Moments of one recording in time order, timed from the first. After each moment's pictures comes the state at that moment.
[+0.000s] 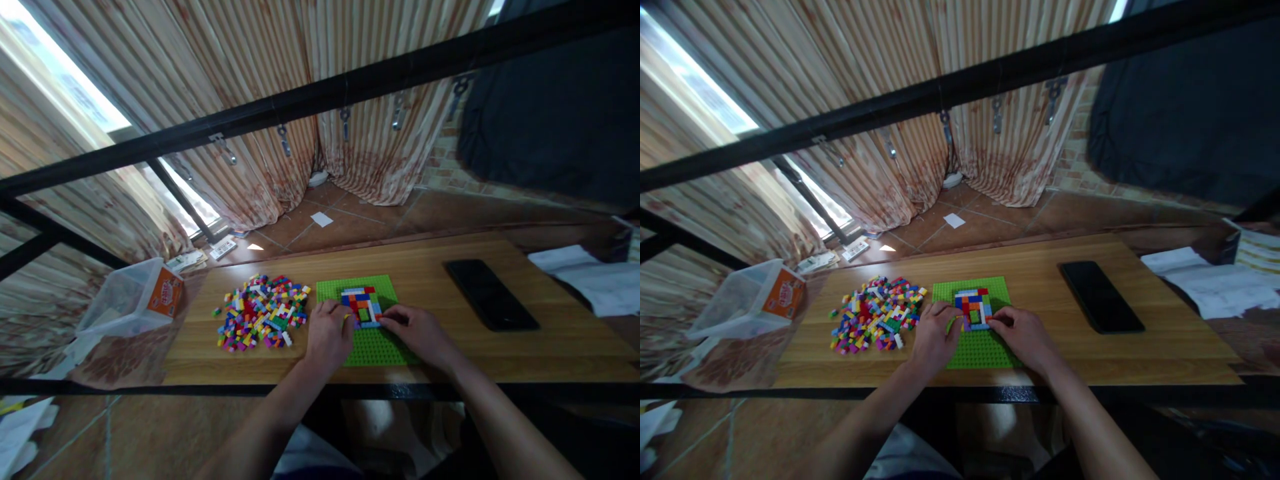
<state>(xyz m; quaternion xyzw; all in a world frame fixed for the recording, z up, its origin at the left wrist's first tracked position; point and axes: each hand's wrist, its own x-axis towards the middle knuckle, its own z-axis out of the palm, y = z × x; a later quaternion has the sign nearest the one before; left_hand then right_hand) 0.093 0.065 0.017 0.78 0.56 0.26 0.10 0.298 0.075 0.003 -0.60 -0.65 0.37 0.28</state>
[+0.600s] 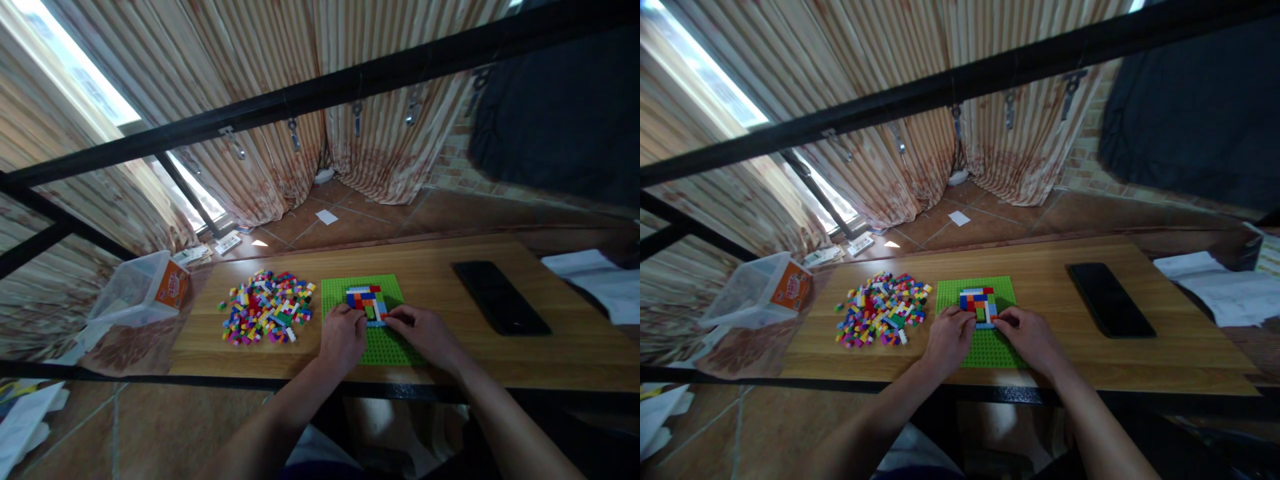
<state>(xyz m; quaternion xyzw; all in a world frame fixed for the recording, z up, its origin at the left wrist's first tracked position) 0.110 0.061 0.013 0.77 0.58 0.22 0.13 0.298 0.074 0.005 -0.60 -0.66 0.37 0.27</state>
